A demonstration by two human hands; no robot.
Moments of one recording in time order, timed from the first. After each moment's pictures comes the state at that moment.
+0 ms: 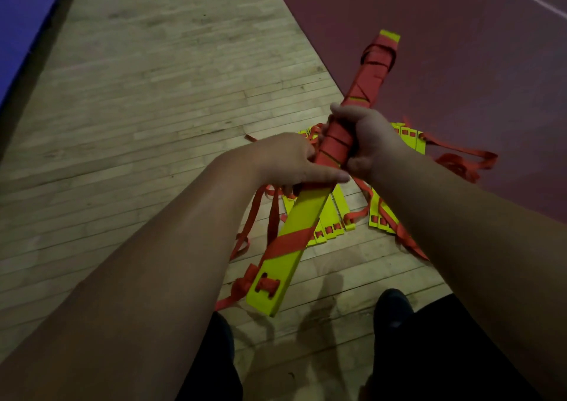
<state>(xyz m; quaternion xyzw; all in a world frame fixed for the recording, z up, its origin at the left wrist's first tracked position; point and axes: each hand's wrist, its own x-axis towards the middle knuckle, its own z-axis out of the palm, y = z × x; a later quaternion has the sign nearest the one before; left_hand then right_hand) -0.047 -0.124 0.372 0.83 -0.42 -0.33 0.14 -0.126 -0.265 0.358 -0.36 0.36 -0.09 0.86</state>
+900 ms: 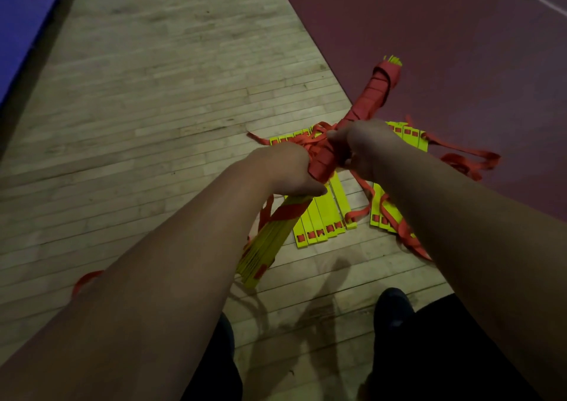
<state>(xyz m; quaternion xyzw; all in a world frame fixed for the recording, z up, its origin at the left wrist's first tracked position) -0.044 -0.124 0.340 0.86 -0.46 -0.20 -0.02 -0.119 -0.273 0.337 -0.58 0.45 -0.08 0.67</state>
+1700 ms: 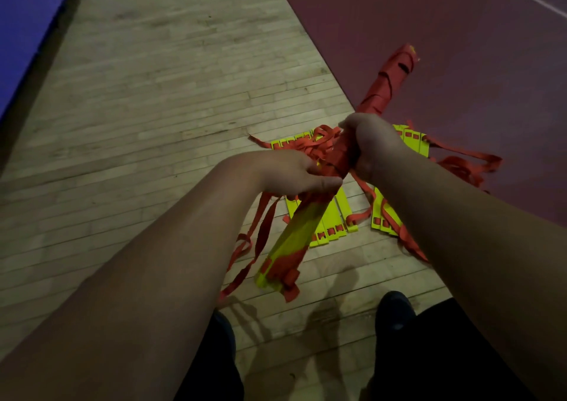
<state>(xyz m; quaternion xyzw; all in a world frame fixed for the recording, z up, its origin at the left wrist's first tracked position) -0.042 -0.118 0.357 0.82 -0.46 -0.34 0.04 -0.120 -0.276 0.341 -0.45 0.44 -0.14 0.76</state>
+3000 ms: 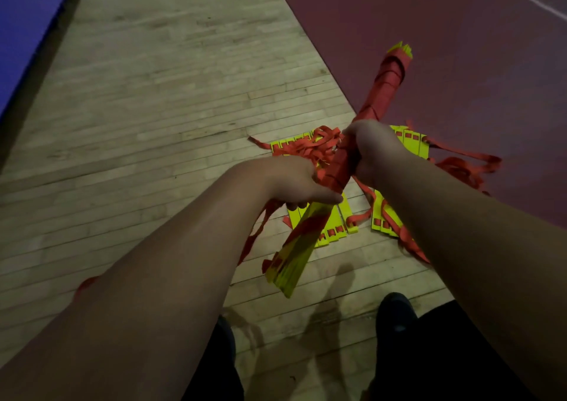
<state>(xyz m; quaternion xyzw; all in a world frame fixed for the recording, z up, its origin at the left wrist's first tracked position) -0.050 -0.124 0.347 0.84 -0.43 -0.33 0.02 -0.115 -0.277 0.332 -0.48 0.46 -0.12 0.73</state>
